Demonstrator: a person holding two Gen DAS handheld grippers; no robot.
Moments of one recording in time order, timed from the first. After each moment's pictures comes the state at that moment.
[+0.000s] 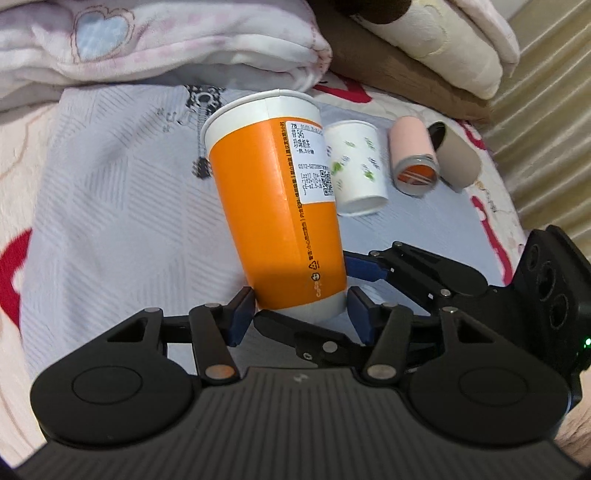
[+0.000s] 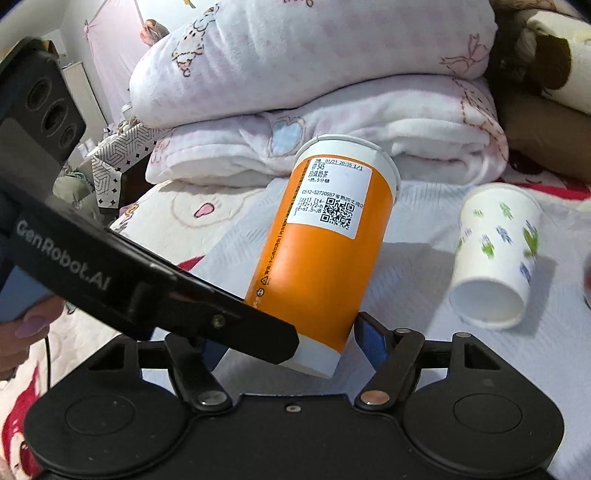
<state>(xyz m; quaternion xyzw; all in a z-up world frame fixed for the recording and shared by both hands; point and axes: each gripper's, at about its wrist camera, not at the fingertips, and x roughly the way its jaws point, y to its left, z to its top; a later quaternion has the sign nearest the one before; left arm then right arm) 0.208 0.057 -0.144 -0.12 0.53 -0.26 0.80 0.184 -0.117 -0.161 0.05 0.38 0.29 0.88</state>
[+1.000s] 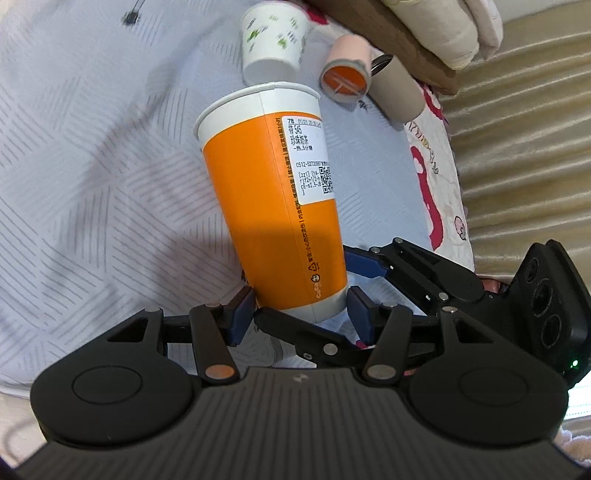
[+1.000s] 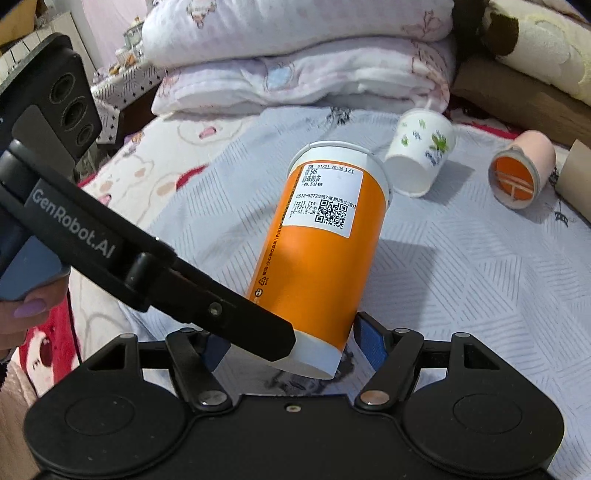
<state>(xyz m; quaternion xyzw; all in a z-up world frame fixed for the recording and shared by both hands) 0.129 0.002 -0.166 -0.23 0.60 -0.29 0.71 0.093 -0.177 -0.124 -0.01 0.47 0.27 0.84</state>
